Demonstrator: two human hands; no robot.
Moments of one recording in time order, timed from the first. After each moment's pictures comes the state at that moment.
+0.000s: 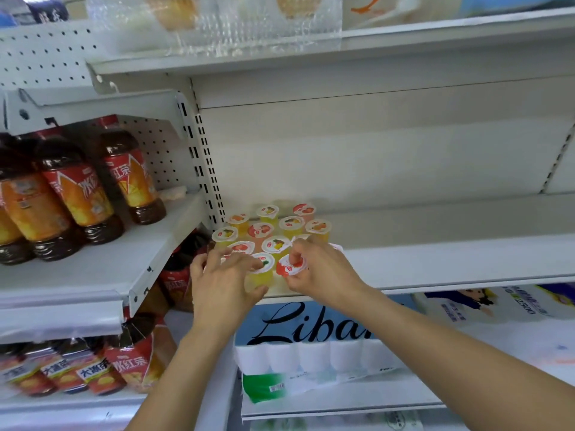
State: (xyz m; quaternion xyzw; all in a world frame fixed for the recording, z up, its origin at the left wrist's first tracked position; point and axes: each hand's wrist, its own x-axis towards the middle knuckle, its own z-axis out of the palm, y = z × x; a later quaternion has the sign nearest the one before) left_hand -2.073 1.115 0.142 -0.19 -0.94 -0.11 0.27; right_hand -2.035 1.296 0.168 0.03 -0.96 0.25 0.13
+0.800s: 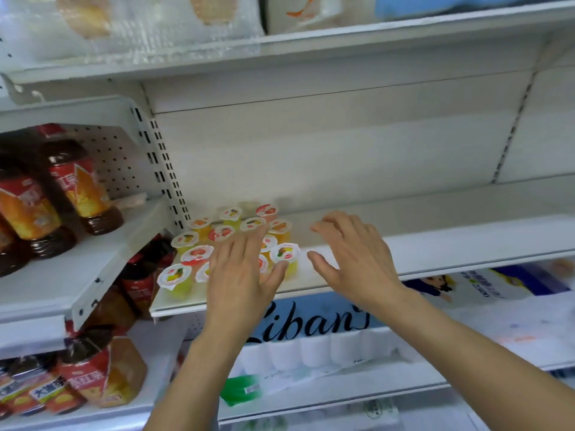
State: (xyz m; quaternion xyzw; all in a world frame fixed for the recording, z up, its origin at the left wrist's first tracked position) left_hand -2.035 1.199 0.161 -0.29 -0.88 -0.23 0.30; right_hand -1.975 1.387 0.175 0.03 -0.93 0.05 0.36
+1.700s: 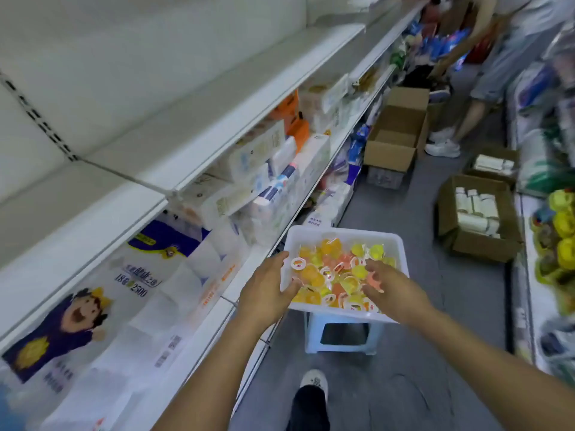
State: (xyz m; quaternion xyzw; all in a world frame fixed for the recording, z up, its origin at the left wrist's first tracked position) left_hand -1.757 1.780 -0.022 -0.64 -0.71 -0.20 -0.21; right_hand -1.506 1.832 -0.032 -0.62 -0.75 0.24 0.04
